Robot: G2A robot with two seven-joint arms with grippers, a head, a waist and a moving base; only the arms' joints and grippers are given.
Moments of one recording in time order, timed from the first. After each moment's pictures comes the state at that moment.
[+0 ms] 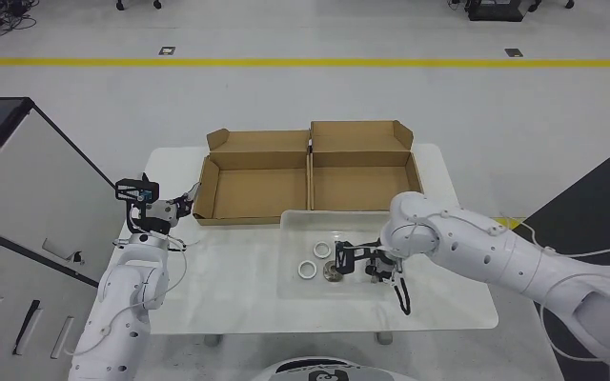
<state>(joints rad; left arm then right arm) 1.73 -1.15 -1.60 -1.80 1.33 0.00 0.00 -0.61 -0.86 0.17 -1.64 -0.48 -0.50 1.32</state>
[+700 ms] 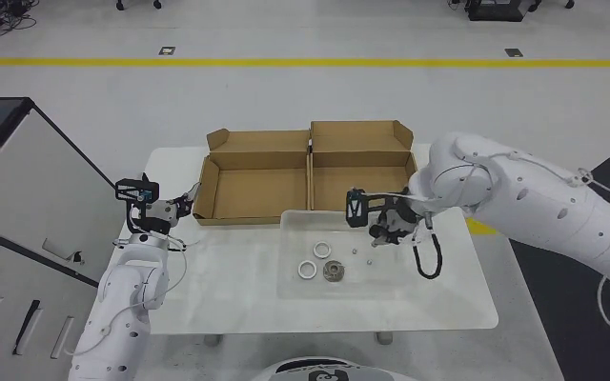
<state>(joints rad) 1.73 -1.15 -1.60 -1.80 1.33 0.00 0.00 -0.27 -0.68 0.17 -1.77 -0.10 -0.55 1.27</state>
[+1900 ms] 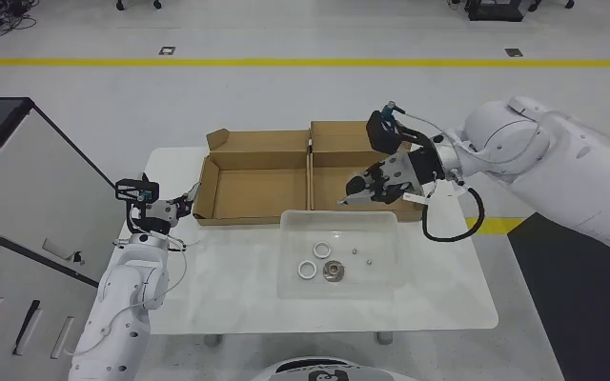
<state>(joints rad) 1.73 -1.15 -1.60 -1.80 1.33 0.00 0.00 -0.24 -0.66 0.26 -1.65 0.37 -0.76 0.89</state>
